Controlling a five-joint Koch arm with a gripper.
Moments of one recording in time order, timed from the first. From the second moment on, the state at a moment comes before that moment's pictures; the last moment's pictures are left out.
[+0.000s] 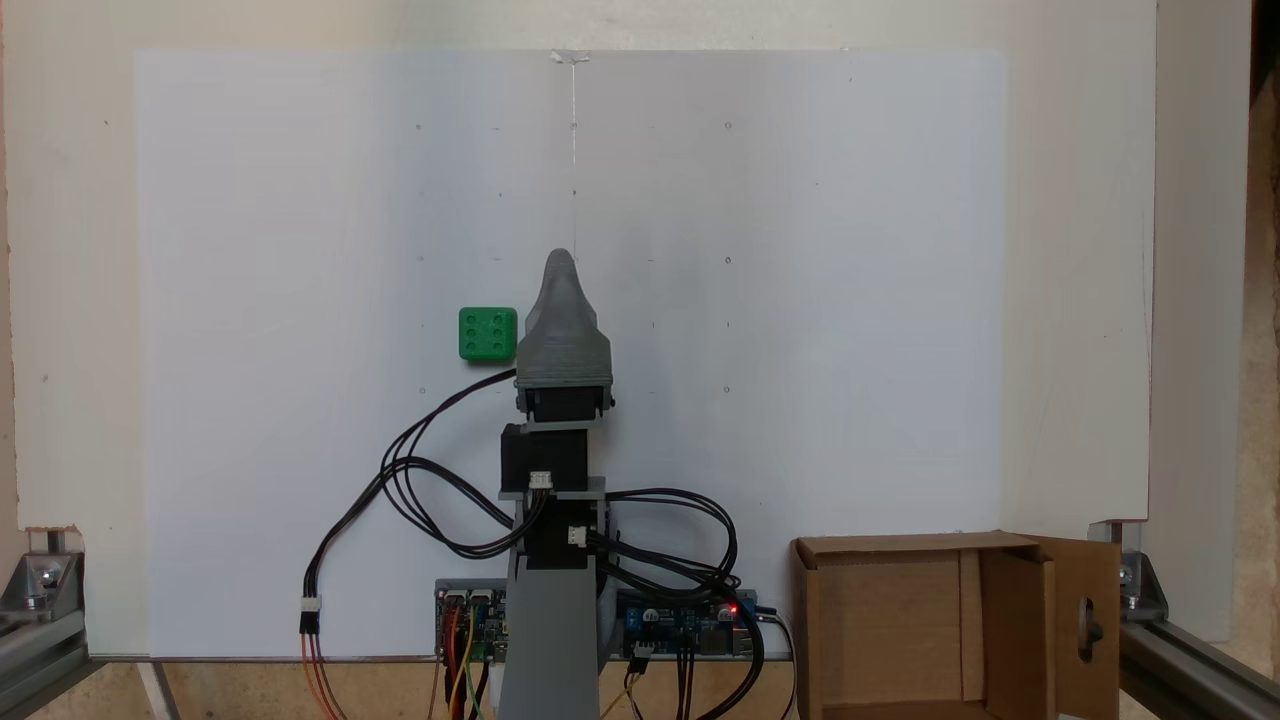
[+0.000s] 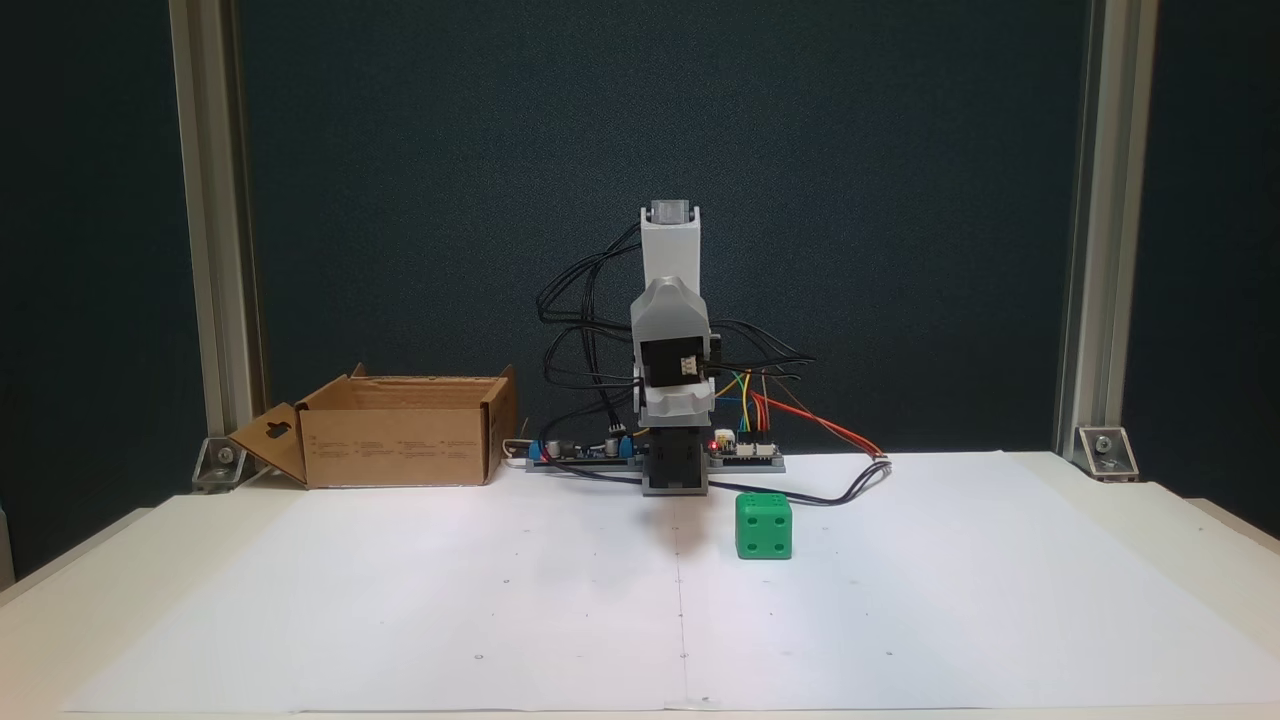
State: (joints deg) arm -0.6 129.4 176.4 -80.2 4.8
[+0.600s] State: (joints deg) arm 4.1 129.4 172.1 -67.4 4.5
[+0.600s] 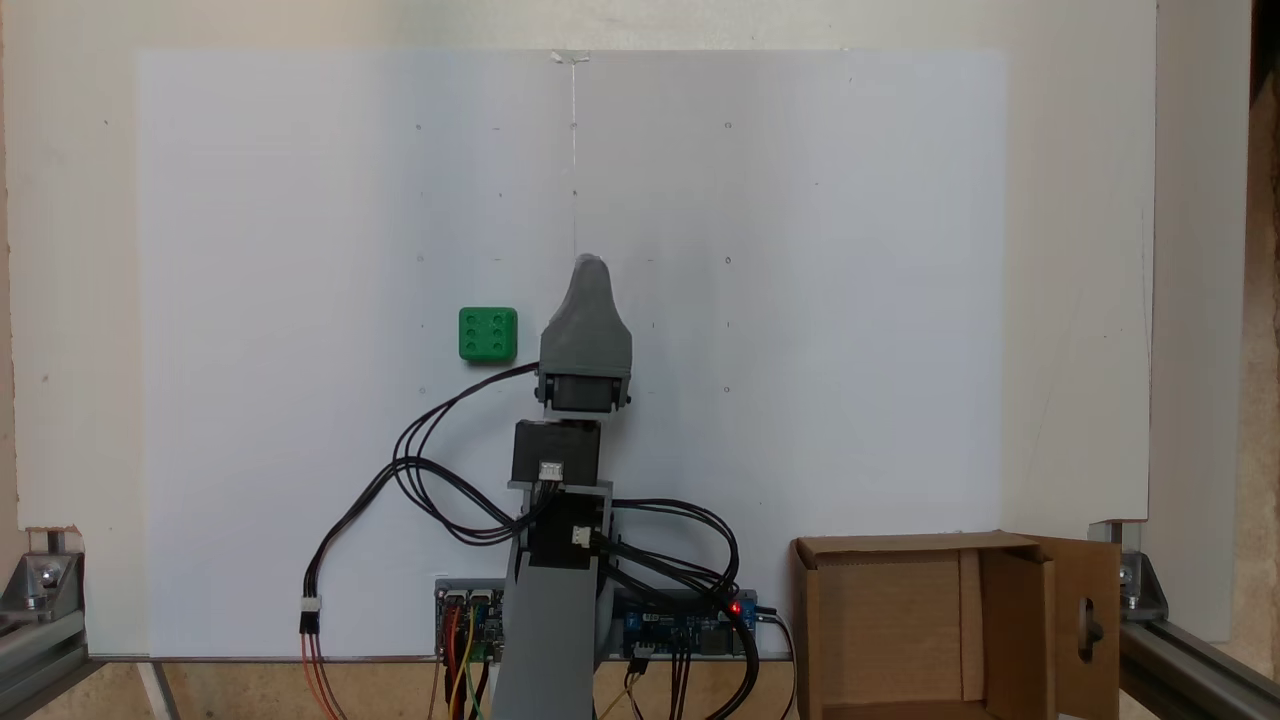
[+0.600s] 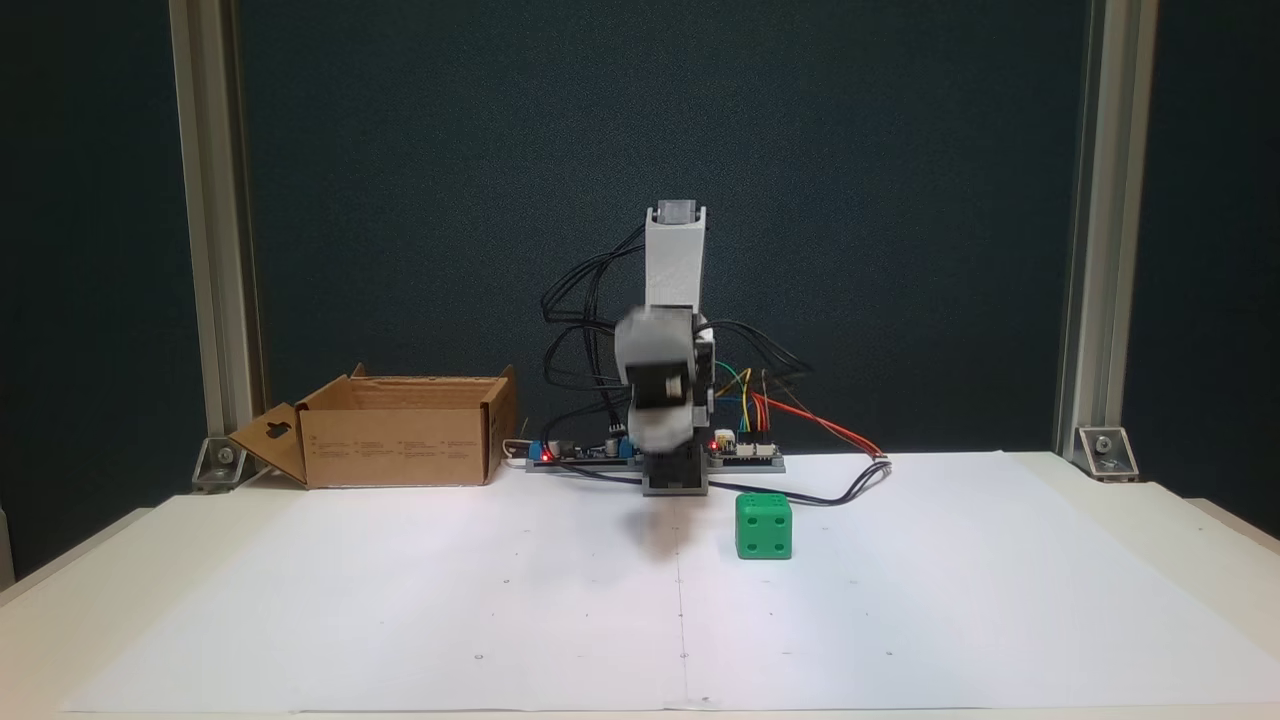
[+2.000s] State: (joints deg) arm -20.0 125.5 108.9 65.8 17.8
